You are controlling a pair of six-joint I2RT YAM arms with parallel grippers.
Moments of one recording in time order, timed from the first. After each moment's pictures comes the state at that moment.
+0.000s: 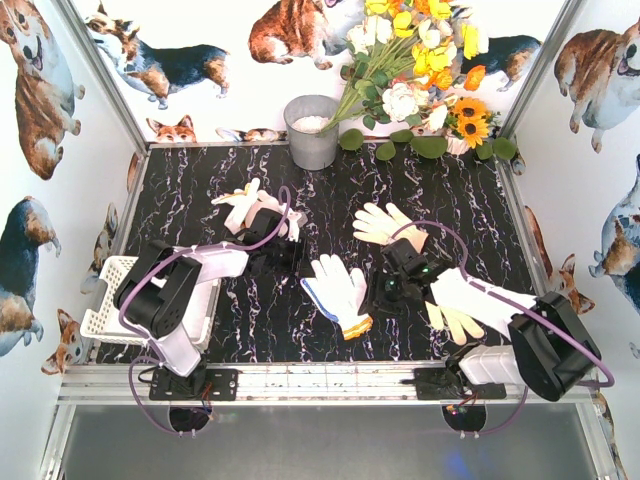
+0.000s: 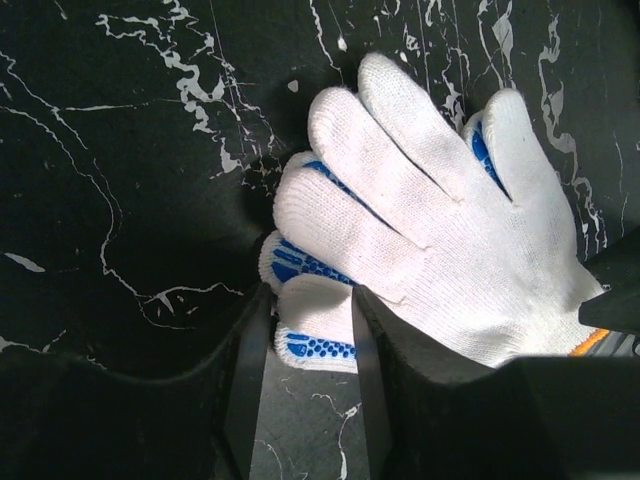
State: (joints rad) left arm -0.51 1.71 0.81 0.05 0.46 -0.36; right arm 0.58 1.27 0.61 -0.44 -0.31 0.80
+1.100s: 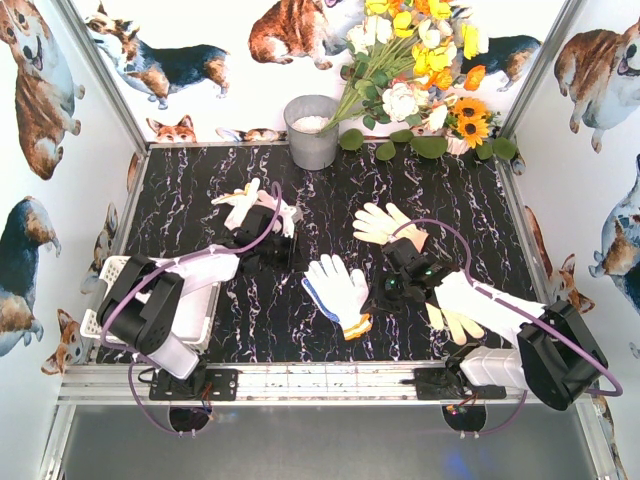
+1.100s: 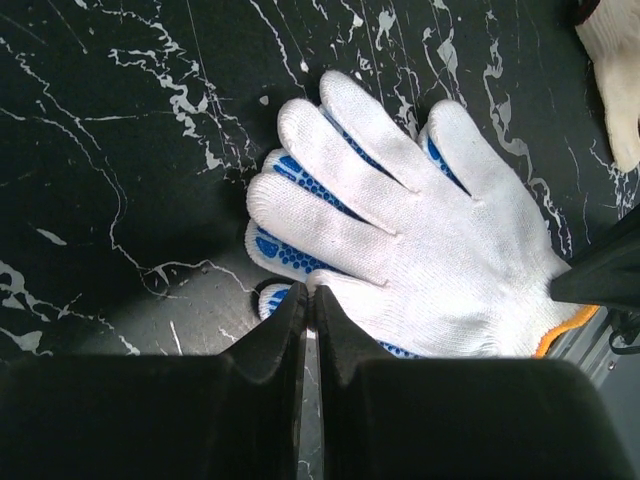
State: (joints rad) left arm -0.50 1.59 0.79 0.03 0.46 -0.35; right arm 0.60 1.23 0.61 -0.43 -0.31 0.82
